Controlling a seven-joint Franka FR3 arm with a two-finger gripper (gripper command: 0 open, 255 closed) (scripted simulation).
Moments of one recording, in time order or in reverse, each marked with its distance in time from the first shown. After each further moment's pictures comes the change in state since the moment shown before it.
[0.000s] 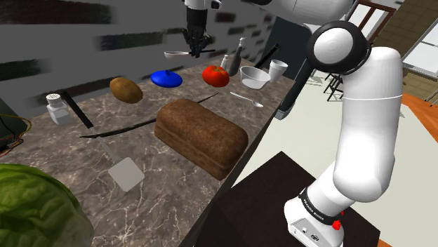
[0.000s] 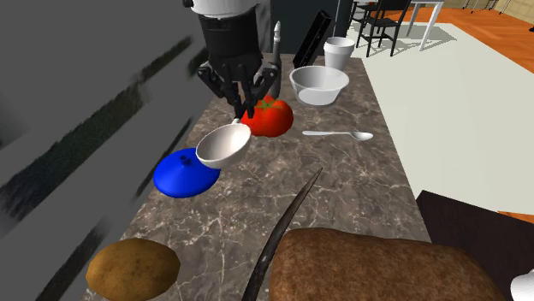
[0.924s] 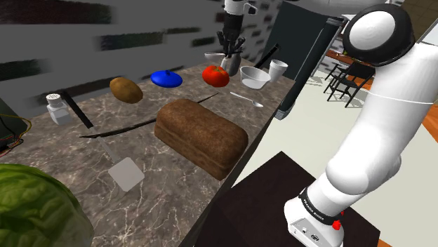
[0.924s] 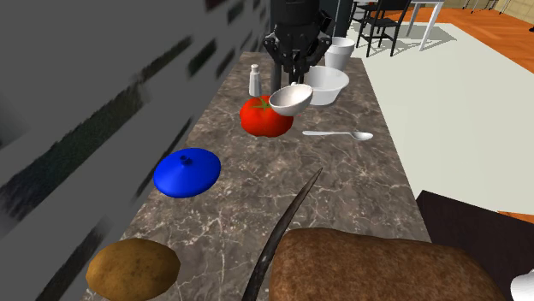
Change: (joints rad) arm -0.238 -0.246 -0.049 -0.349 0.069 0.140 -0.229
